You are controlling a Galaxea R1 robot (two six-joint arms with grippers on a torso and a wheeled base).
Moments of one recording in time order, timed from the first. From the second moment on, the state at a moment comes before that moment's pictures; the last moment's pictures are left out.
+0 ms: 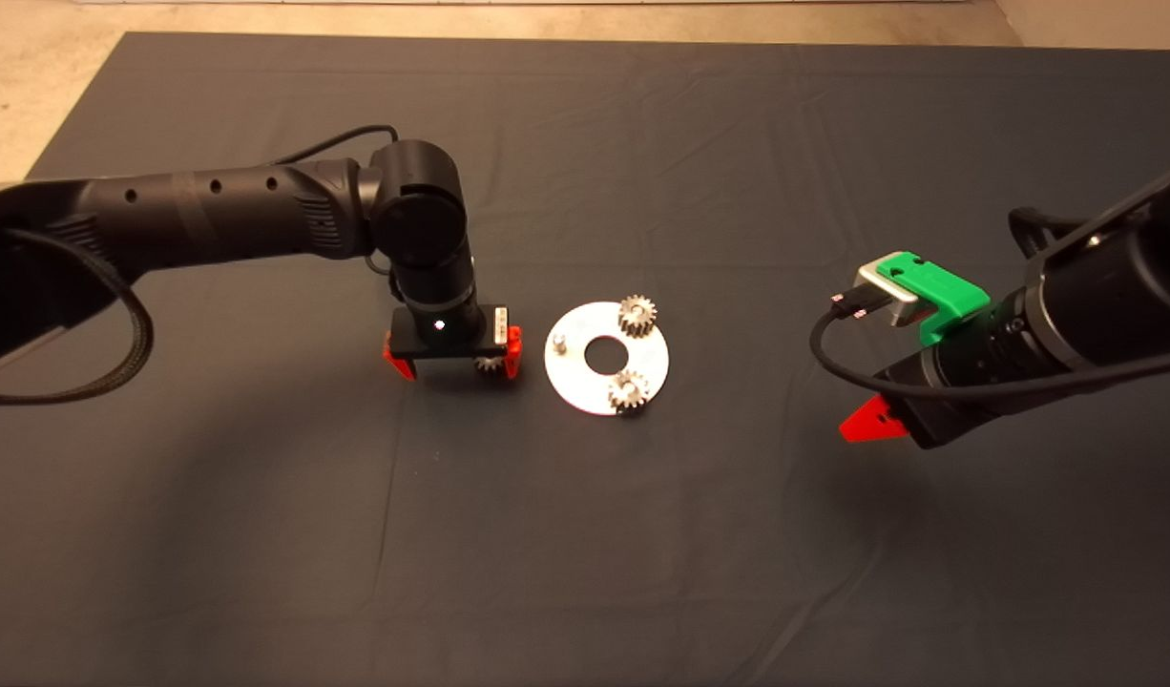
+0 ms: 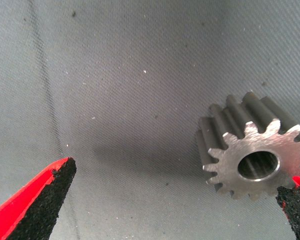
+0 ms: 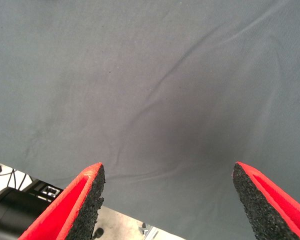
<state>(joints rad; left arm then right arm) -0.34 2.63 -1.30 0.31 1.52 -1.44 0.58 2.32 -0.57 -0.16 -1.53 1.37</state>
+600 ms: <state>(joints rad) -0.36 2.62 -1.32 0.31 1.51 -1.44 0.58 2.32 -0.57 -0.16 -1.53 1.37</state>
